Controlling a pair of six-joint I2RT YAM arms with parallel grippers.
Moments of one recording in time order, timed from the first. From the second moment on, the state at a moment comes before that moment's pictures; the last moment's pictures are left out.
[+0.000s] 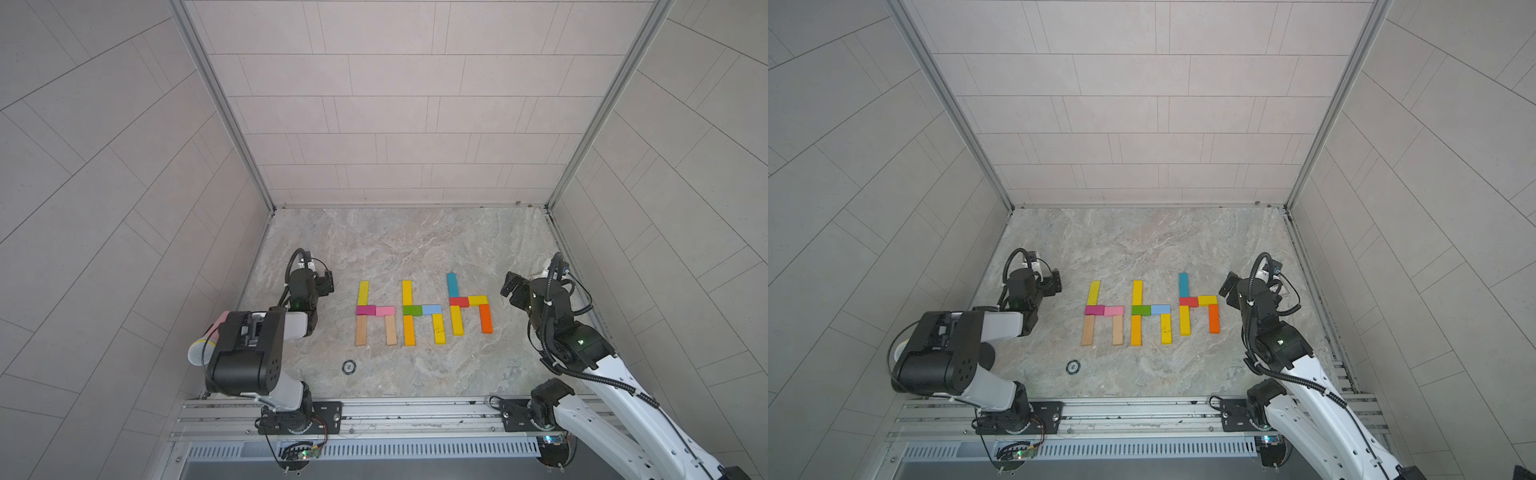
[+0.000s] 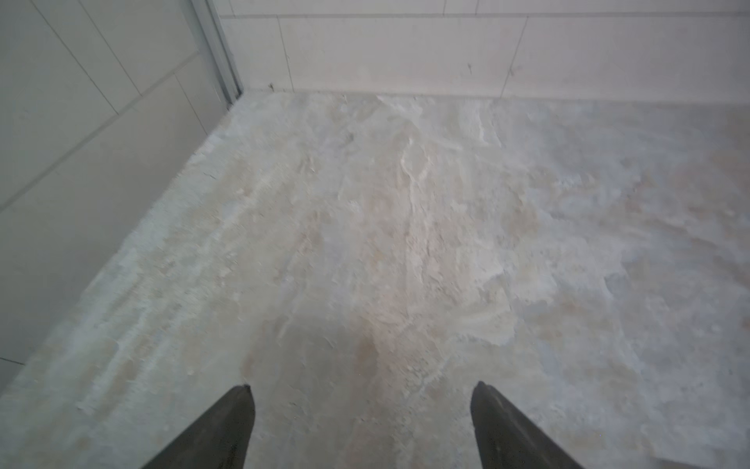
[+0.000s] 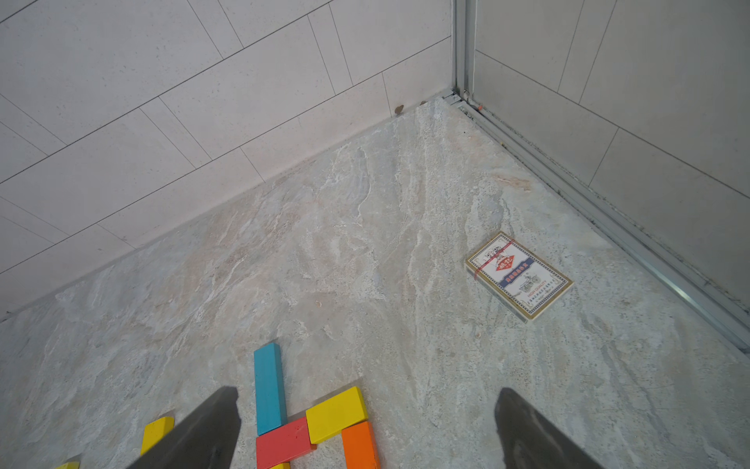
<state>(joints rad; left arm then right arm) -0.01 1.56 0.41 0.64 -0.16 -0.03 0.36 0.69 0.64 -0.48 0.50 0.63</state>
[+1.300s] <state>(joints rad) -0.03 1.57 0.40 0.77 -0.31 -0.03 0.07 1.52 0.44 0.59 0.52 0.07</state>
